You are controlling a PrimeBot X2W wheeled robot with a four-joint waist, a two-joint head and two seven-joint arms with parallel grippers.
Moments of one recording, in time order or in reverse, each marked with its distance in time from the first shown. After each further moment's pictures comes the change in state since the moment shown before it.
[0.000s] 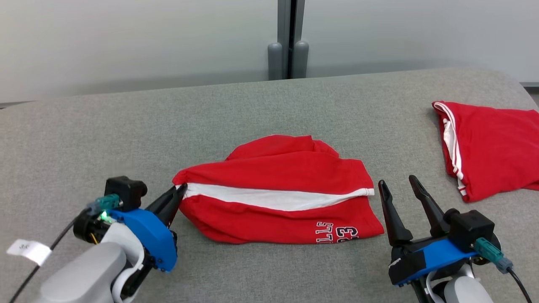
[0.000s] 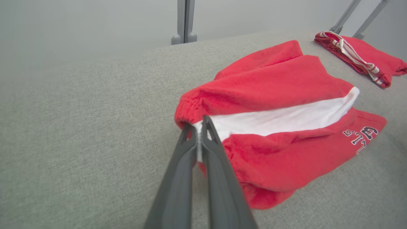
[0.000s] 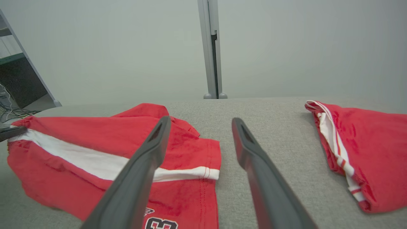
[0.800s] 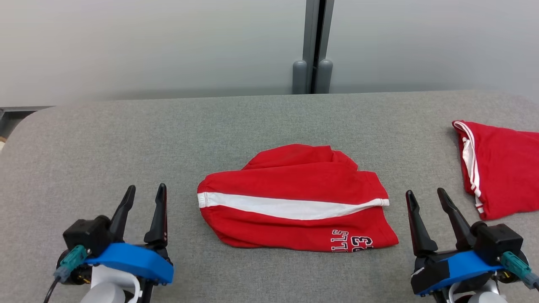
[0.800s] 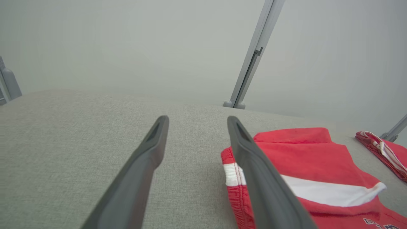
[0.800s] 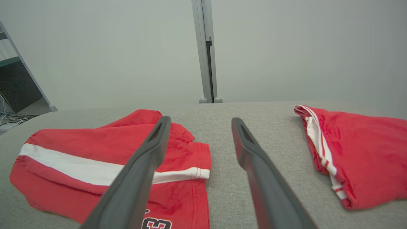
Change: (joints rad) left arm 0.400 -0.170 0.588 -0.193 0.283 0.152 -0.115; right arm 0.082 0.000 -0.097 -0.064 -0.010 0.000 0.033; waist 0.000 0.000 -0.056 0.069
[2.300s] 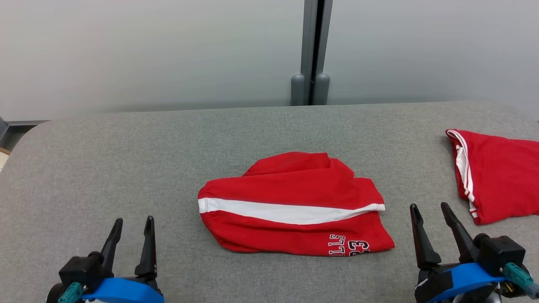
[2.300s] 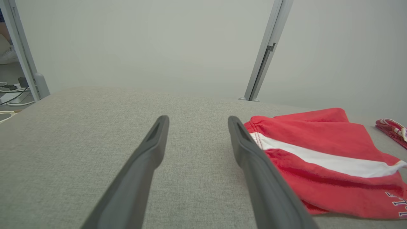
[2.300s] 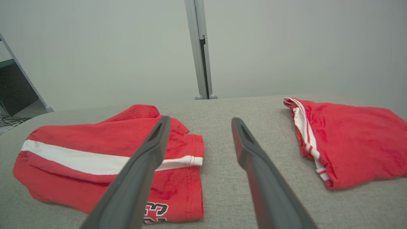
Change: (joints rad) left arm 0.206 -0.191 0.369 0.048 0.380 -0.199 0.000; right arm 0.049 0.000 -0.019 0.006 0.012 0.000 0.007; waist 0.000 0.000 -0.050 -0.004
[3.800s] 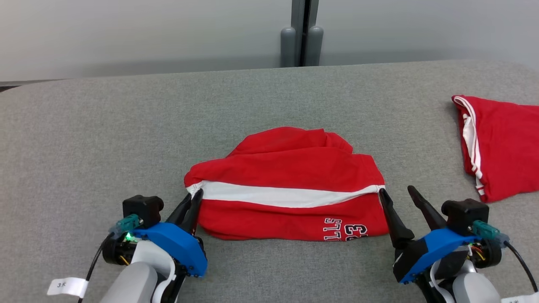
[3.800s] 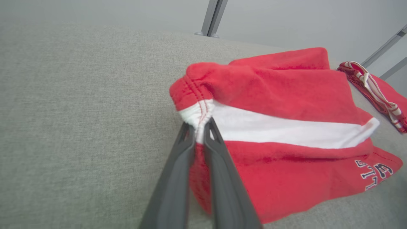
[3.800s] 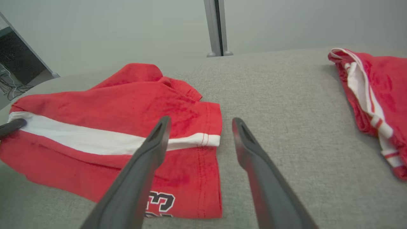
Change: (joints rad) left arm -0.303 -0.016 -0.260 0.206 -0.180 -0.038 0.231; right arm -0.137 0.000 0.091 0.056 0.056 0.000 0.147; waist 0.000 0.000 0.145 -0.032
